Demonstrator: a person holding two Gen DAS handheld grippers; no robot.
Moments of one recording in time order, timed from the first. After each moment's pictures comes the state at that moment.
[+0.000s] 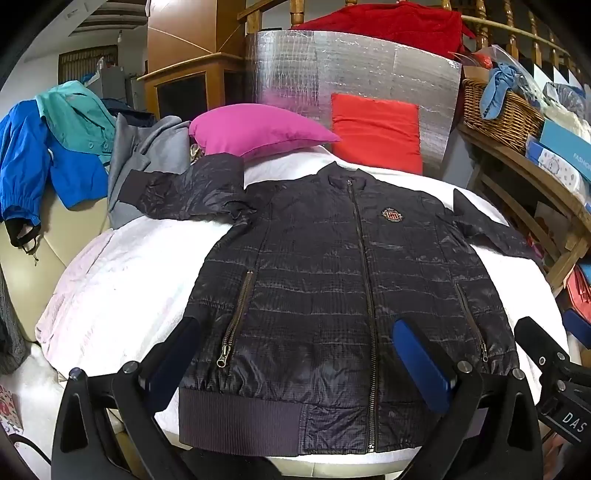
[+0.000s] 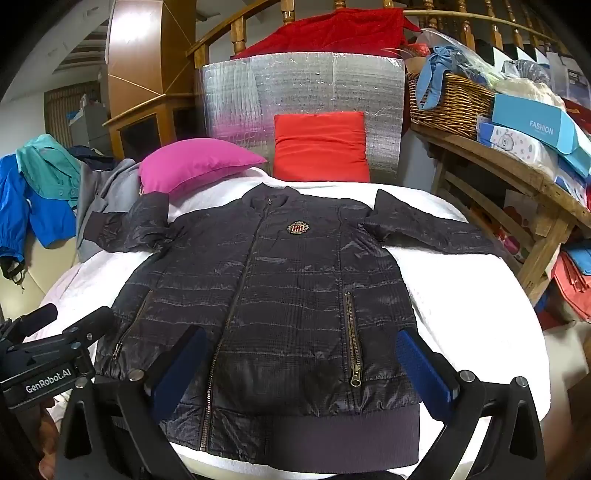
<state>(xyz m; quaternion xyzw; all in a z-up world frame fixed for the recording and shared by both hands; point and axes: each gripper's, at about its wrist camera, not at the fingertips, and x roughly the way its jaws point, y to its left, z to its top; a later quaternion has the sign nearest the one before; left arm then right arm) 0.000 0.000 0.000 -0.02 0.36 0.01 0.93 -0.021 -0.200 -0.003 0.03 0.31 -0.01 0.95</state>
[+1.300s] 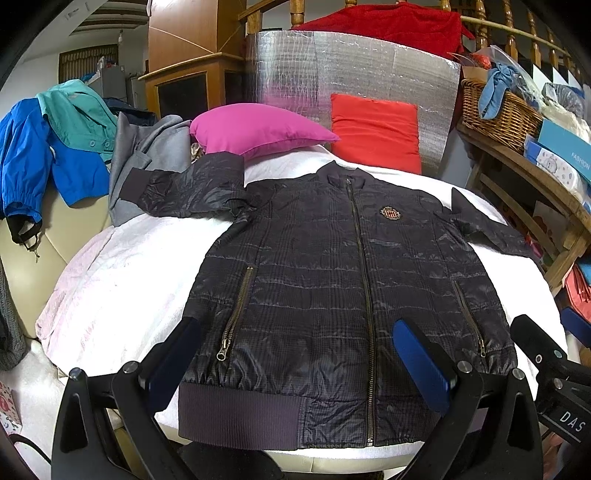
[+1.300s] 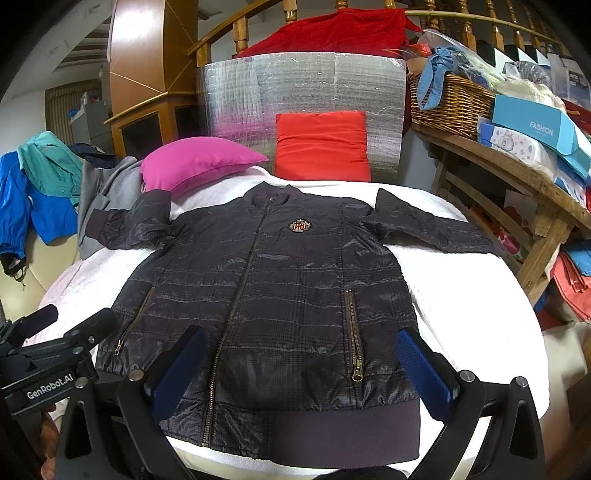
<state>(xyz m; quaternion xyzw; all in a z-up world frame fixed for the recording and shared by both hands) -0.006 0.000 0.000 -0.01 0.36 0.01 0.93 -0.026 -0.197 -0.002 0.03 0.31 -0.01 0.95</state>
